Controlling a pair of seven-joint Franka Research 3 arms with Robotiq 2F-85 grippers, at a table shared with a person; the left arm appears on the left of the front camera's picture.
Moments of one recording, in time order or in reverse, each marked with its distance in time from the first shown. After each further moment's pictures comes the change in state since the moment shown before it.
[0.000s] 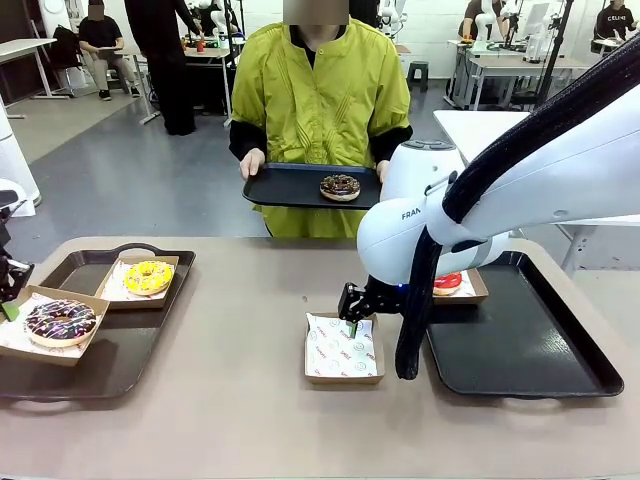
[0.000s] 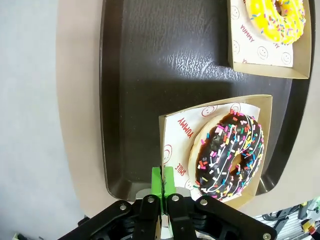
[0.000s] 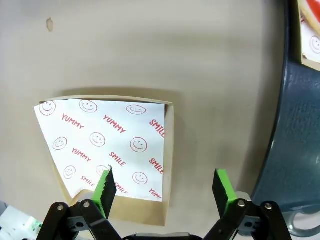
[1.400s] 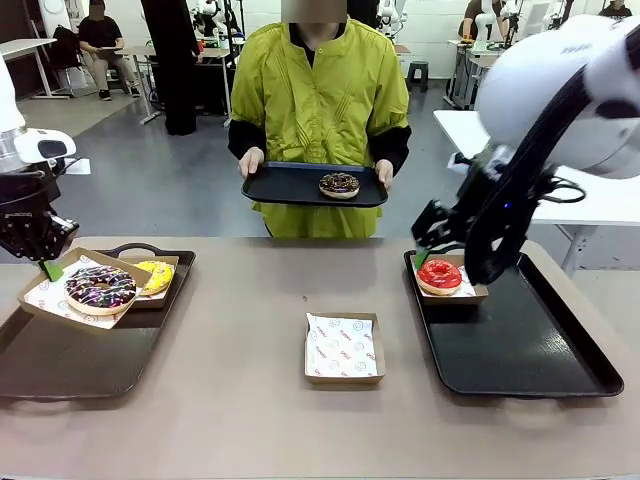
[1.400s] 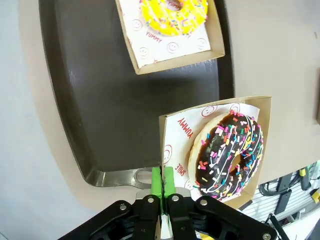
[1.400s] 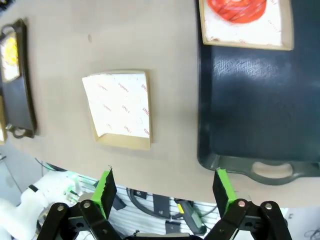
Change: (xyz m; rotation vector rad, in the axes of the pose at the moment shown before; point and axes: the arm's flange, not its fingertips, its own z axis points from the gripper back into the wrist) left arm 0.006 -0.088 0.066 -0.003 0.013 -0.204; right arm -0.019 -0.093 0.145 0.190 -0.011 -0.052
